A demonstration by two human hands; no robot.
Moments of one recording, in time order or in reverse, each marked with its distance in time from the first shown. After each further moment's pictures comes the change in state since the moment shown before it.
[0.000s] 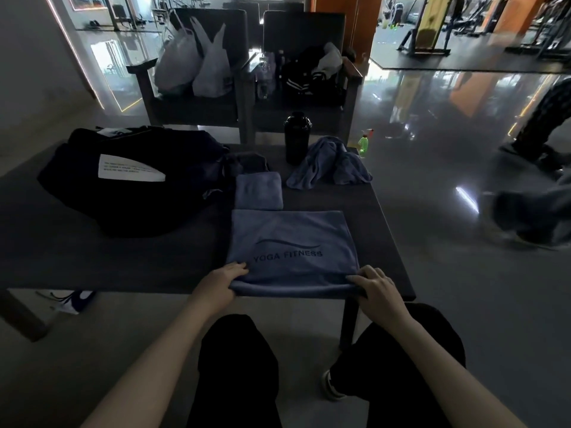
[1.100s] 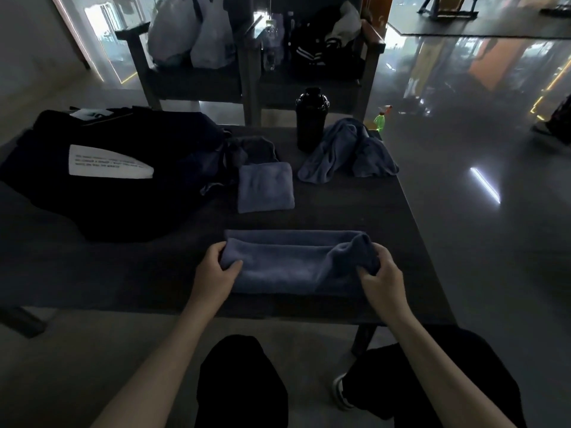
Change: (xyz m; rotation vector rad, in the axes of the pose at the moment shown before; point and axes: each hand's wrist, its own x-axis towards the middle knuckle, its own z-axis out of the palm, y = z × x) left_hand 0.052 -0.001 -0.008 -0.559 0.380 -0.357; right_hand 0.073 -0.041 0.005 0.718 0.218 0.403
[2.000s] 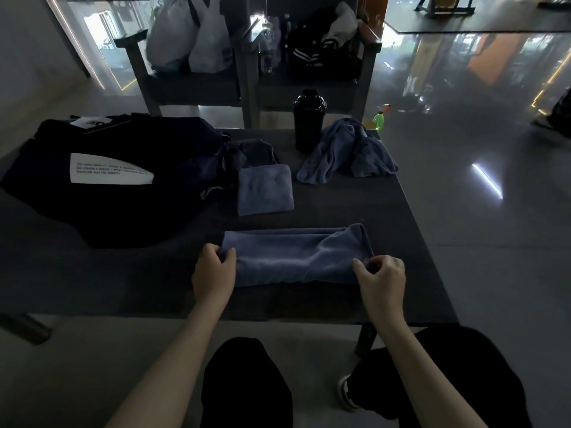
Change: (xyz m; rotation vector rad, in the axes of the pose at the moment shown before) left_hand 0.010 0.006 0.009 0.203 0.179 -0.120; right_hand -0.013 -0.011 0.009 -0.112 0.175 0.113
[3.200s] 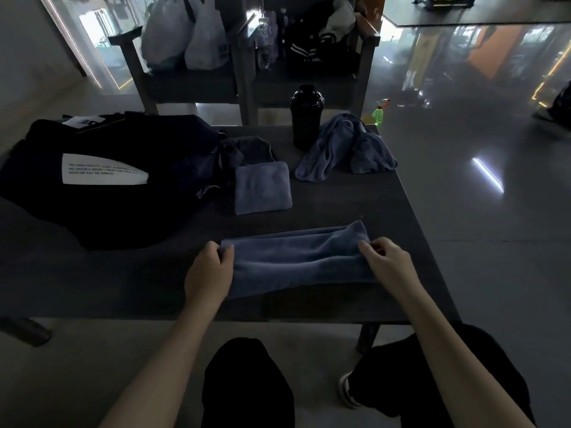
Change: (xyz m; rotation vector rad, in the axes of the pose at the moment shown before) left_hand 0.004 -0.001 -0.005 0.242 -0.037 0.144; right_hand 0.048 -0.001 -0.018 -0.129 -0.388 0.088
